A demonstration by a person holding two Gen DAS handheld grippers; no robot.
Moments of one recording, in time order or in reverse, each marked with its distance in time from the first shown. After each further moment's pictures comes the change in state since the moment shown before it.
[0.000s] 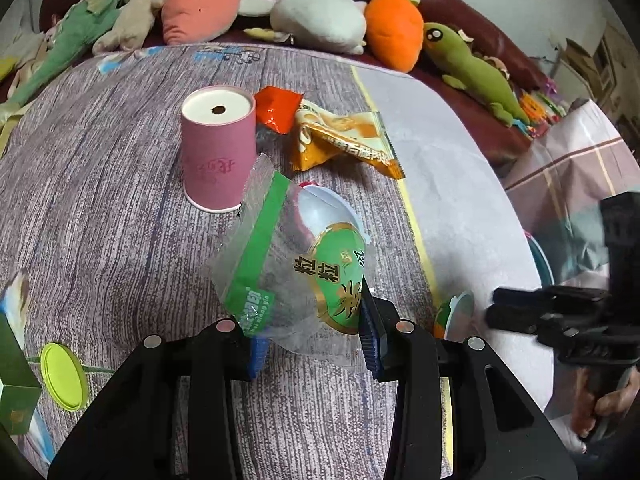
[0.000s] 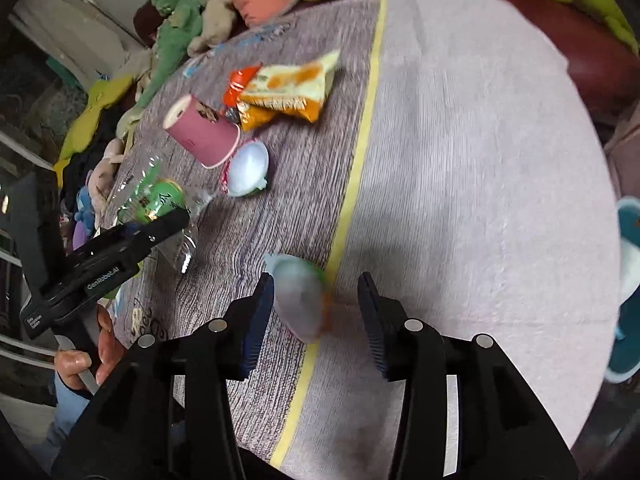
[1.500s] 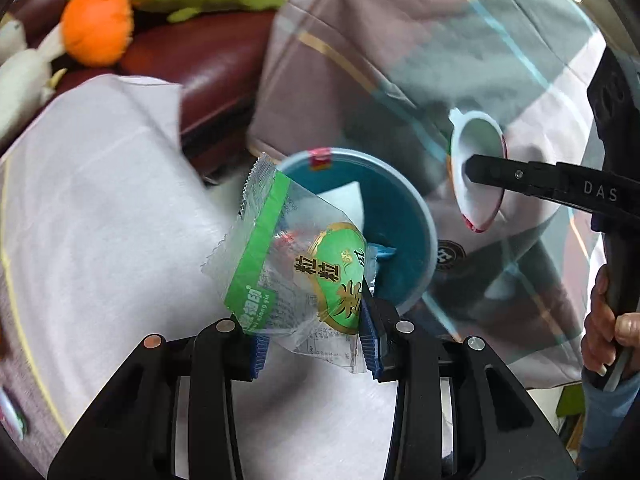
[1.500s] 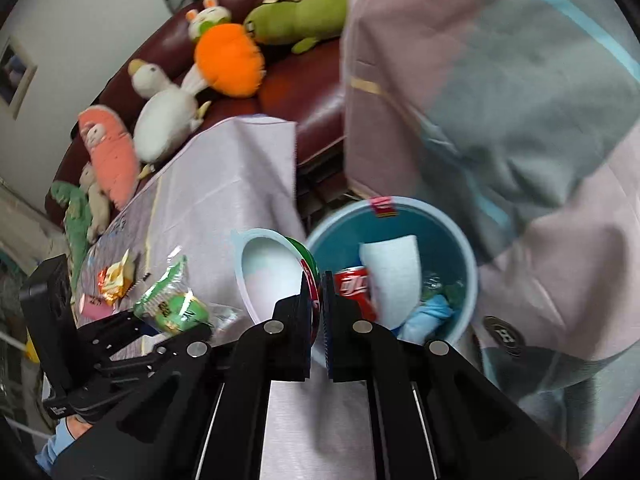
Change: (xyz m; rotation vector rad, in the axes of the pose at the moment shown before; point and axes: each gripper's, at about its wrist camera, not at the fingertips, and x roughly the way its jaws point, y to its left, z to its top) left arm 0.126 -0.396 -0.012 0.631 0.236 -0.289; right arm -0.198 -0.294 -0.087 0.523 -0.398 -0.209
